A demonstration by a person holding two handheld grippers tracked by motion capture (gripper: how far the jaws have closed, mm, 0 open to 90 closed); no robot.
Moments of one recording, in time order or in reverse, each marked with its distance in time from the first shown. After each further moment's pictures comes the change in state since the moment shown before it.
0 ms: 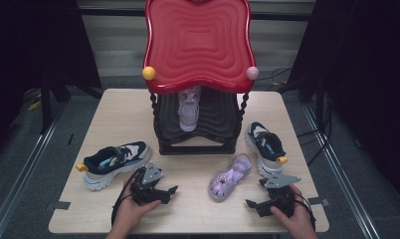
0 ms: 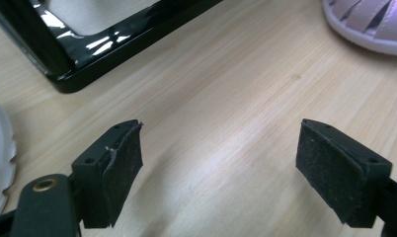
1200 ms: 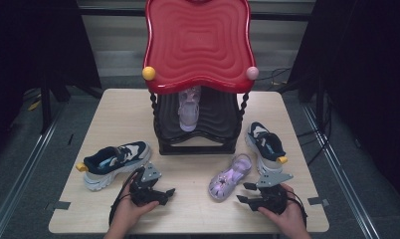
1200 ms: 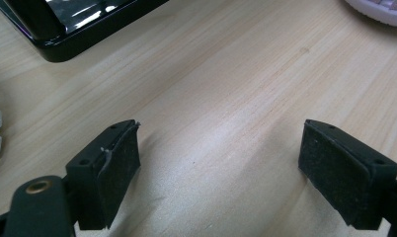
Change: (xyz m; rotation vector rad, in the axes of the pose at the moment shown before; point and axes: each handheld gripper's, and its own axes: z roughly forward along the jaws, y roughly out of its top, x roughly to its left) left arm 0.005 -0.004 0.003 0.076 -0.029 -0.027; right arm 0.018 0.025 0.005 -0.038 0.100 -0.026
